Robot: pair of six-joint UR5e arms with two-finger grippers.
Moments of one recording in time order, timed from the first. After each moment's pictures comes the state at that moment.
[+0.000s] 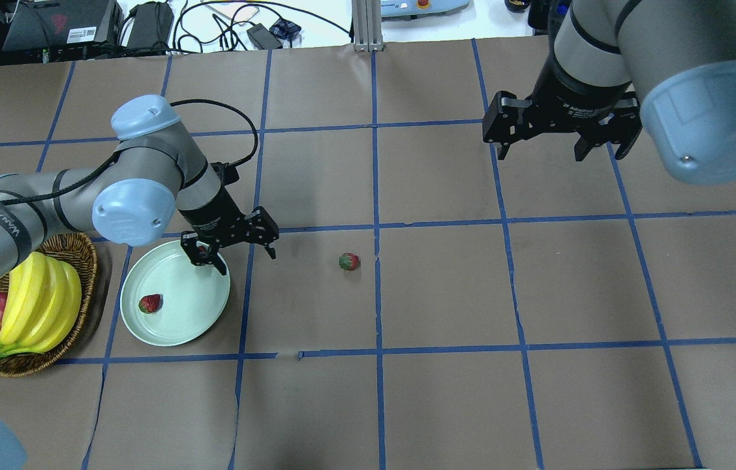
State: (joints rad) left arm -1.54 -1.88 -1.91 -1.21 1.33 -0.24; right arm 1.65 -1.63 1.65 -1.70 -1.59 0.16
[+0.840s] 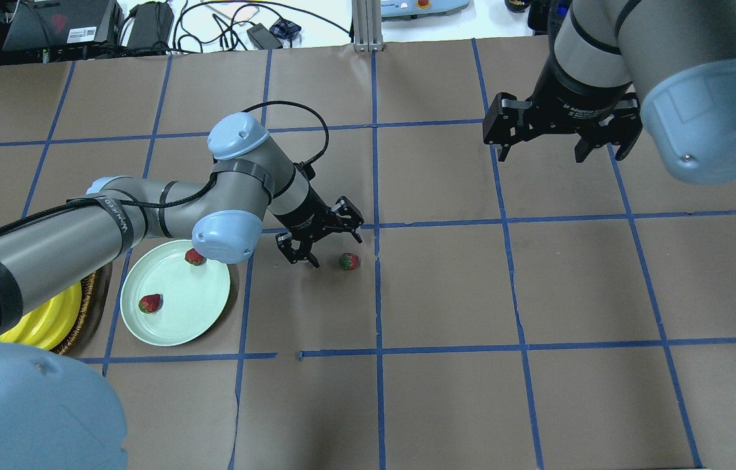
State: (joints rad) left arm -1.73 -2.04 -1.89 -0.92 1.21 -0.50; right arm 1.65 -1.63 1.65 -1.69 -1.59 0.15
